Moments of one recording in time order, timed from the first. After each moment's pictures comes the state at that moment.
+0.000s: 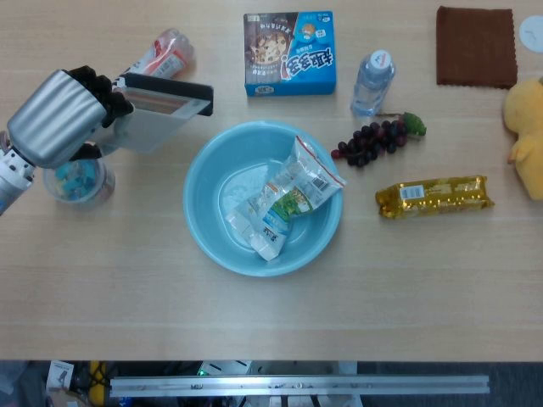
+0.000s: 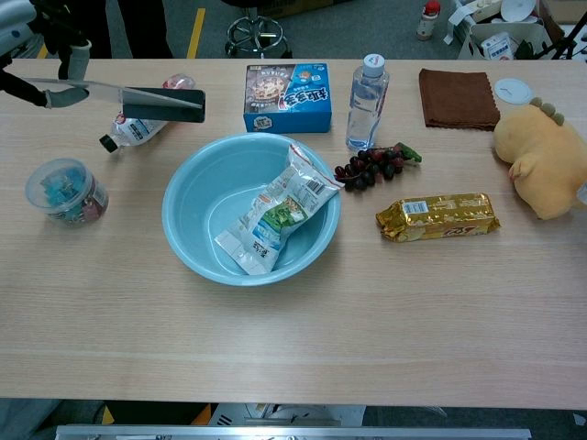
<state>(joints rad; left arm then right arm) -0.68 -1.25 0.06 -1.08 1.78 1.40 -0.38 0.36 -0.81 0.20 -2.04 -1.17 1.20 -0.07</state>
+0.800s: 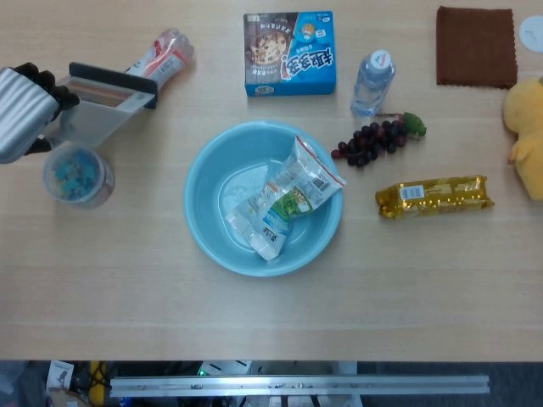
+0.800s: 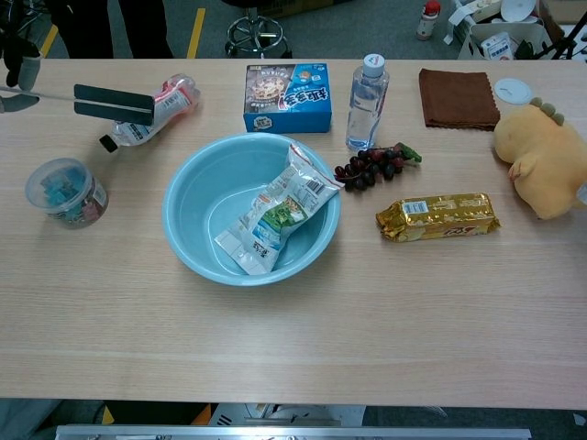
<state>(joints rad) -0.61 -1.25 0.08 -0.93 1.74 1.37 -0.37 0.37 -0.82 0.19 -2.03 -1.17 1.18 -0.08</state>
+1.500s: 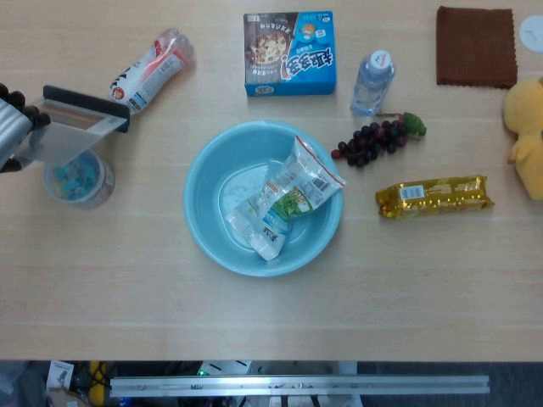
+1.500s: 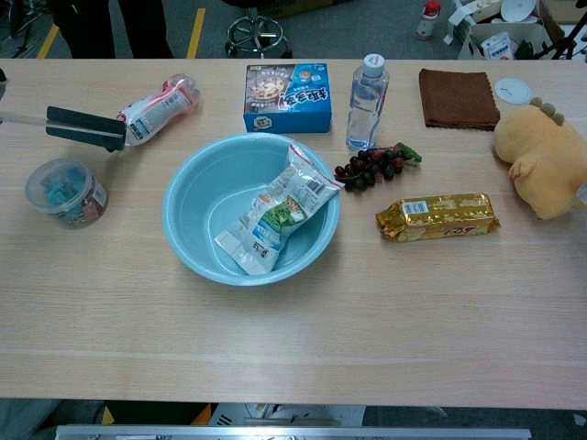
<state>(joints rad) -0.56 -1.18 0.13 -0.96 1.76 1.35 -0.33 0.39 -0.85 0.19 -2.02 -1.17 1.16 -0.09</state>
